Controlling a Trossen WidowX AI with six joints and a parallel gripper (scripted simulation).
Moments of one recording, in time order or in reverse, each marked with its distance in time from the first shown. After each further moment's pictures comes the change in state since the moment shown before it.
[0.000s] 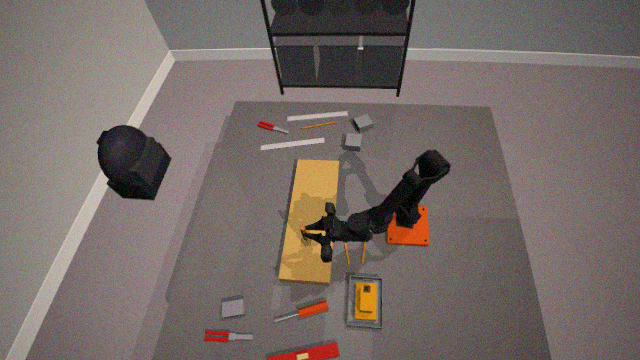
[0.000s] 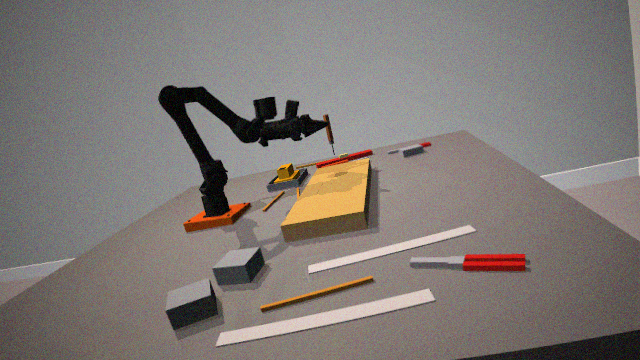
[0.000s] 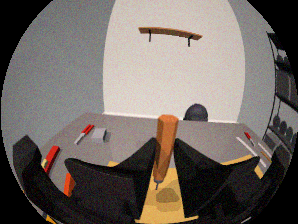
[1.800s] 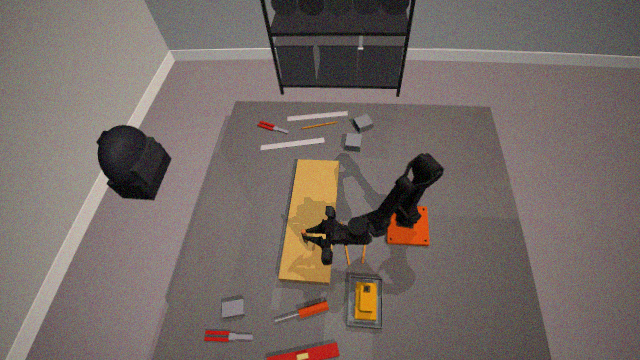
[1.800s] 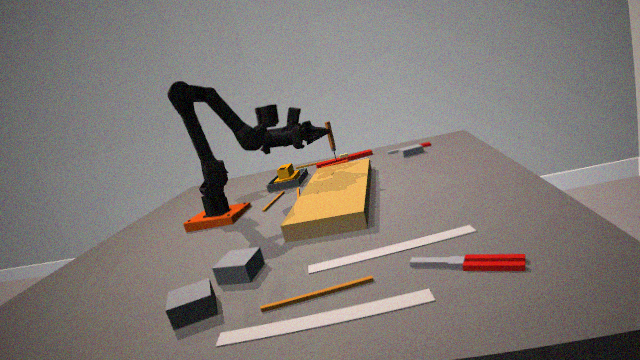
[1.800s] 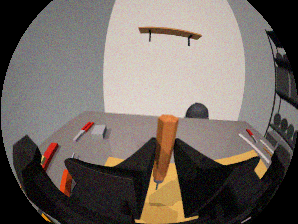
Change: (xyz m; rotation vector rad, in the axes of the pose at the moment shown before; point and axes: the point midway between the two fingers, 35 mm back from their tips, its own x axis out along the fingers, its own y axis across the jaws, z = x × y) arm 0.002 0.002 -0.023 0.008 -0.009 0.003
